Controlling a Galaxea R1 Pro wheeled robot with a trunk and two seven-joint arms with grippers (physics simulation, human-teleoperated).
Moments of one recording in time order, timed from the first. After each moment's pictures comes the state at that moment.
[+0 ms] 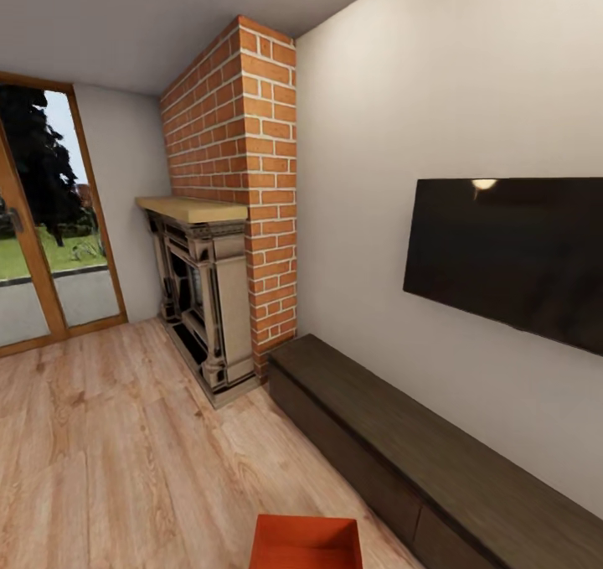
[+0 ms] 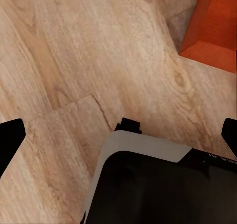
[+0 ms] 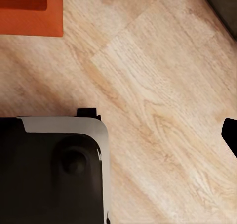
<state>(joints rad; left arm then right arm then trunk) -0.20 0.00 -0.05 -0.01 0.29 -0.10 0.17 -0.12 -0.07 0.32 0.03 -0.32 -0.22 -0.05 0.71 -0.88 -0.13</state>
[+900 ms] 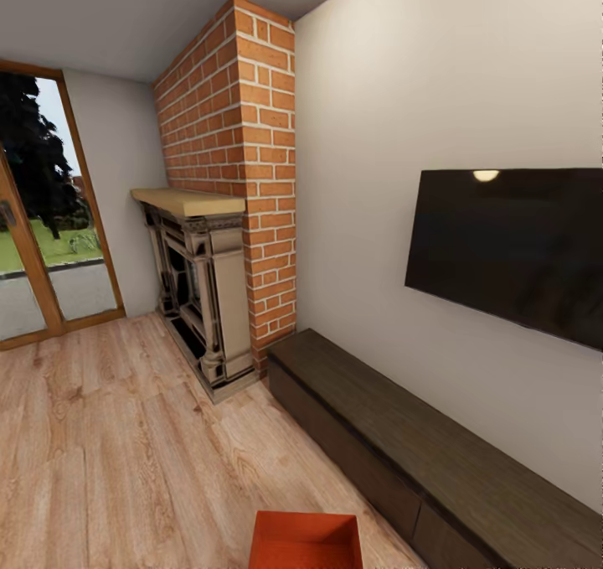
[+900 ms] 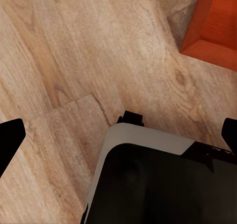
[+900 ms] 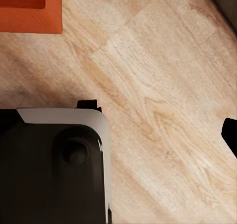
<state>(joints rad) -0.20 0.00 -0.05 -0.01 0.29 -0.10 0.17 -0.12 -0.06 0.31 0.03 -0.32 -0.22 -0.05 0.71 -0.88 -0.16</state>
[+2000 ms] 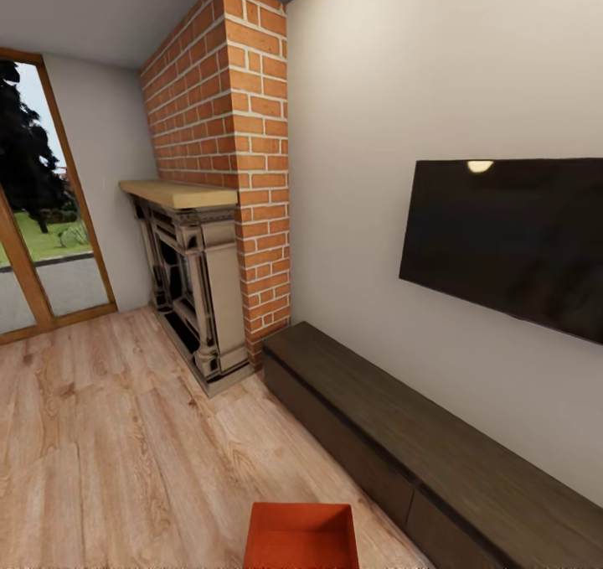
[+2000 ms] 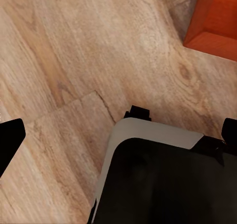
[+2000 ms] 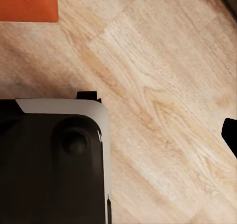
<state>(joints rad) -0.20 0.01 -0.06 -0.01 0.28 -0.10 0.17 -0.12 -0.07 0.31 0.03 -0.32 -0.22 -0.04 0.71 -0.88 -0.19</state>
